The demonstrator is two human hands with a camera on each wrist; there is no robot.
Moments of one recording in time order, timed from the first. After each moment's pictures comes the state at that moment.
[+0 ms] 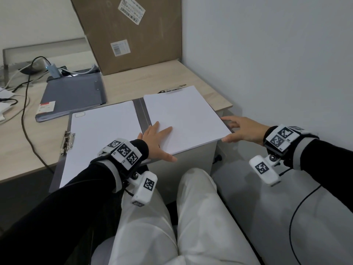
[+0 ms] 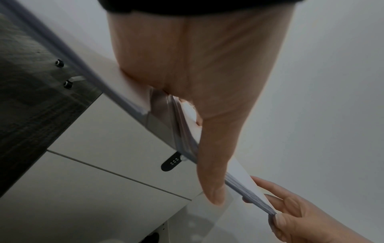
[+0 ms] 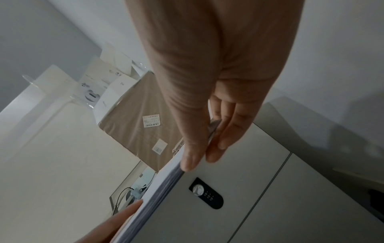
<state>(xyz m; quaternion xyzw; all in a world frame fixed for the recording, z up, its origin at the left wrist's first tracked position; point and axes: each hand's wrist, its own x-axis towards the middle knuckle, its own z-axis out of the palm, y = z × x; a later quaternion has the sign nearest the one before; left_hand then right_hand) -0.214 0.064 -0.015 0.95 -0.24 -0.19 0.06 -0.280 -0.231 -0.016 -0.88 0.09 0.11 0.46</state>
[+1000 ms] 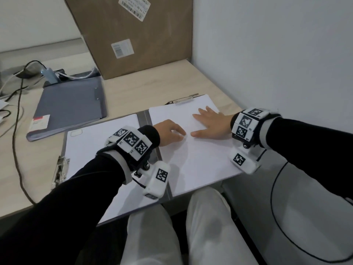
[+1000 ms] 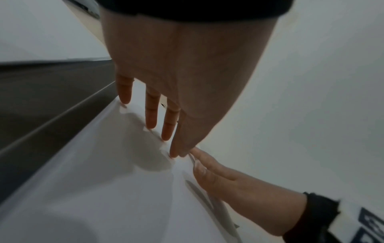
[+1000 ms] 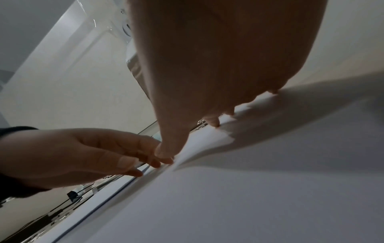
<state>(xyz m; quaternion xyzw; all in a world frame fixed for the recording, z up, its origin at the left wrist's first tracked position) -0.113 0.025 0.024 0.93 -0.25 -0.23 0.16 -0.130 -0.164 0.005 -0.98 -0.05 0.21 0.05</state>
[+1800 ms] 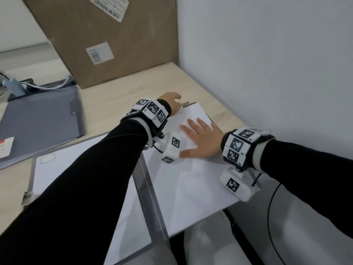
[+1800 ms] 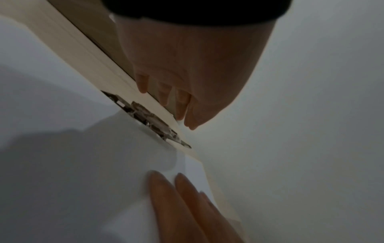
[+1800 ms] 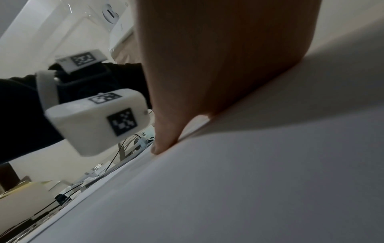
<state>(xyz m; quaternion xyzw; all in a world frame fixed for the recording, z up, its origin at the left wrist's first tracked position) 0.006 -0.058 0.032 0.95 -0.20 -0.14 0.21 -0.113 -0.162 -0.019 -0.97 -0.02 0.21 0.07</state>
